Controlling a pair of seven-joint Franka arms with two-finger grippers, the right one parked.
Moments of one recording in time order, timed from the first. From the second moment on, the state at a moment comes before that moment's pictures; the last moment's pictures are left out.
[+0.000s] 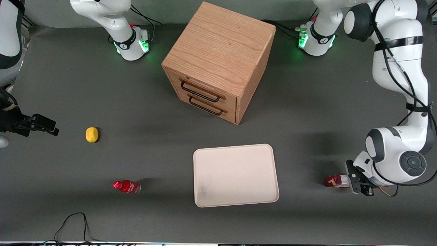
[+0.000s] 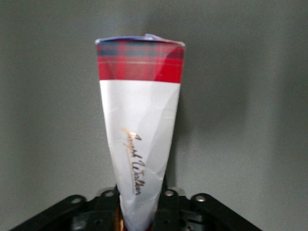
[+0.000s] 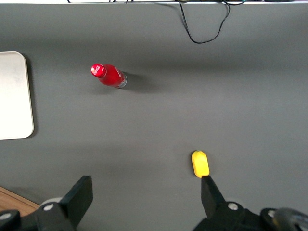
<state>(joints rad) -0.04 0.84 0.12 -1.36 -0.04 2.27 1.61</state>
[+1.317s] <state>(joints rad) -0.11 0.59 -0.08 -1.10 0.00 1.60 0.23</state>
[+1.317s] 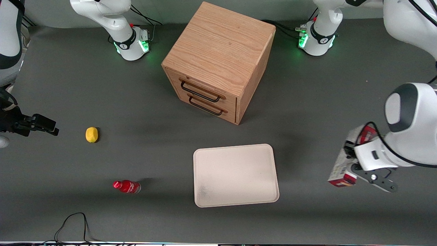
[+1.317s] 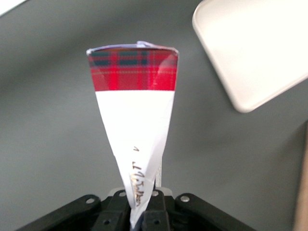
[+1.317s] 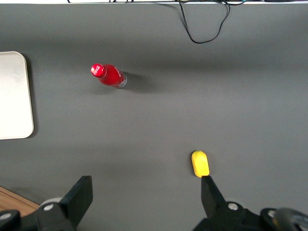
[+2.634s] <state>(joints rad) -0.32 1.00 -0.17 -1.01 0.11 1.99 -0.61</state>
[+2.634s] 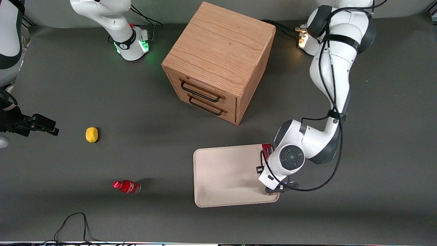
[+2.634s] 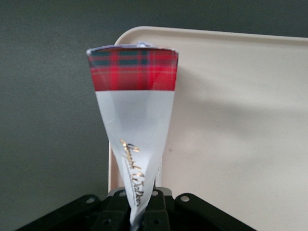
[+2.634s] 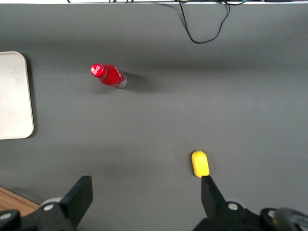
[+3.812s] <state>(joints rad) -0.20 0.72 -0.16 -1.03 0.09 1.75 -0.42</state>
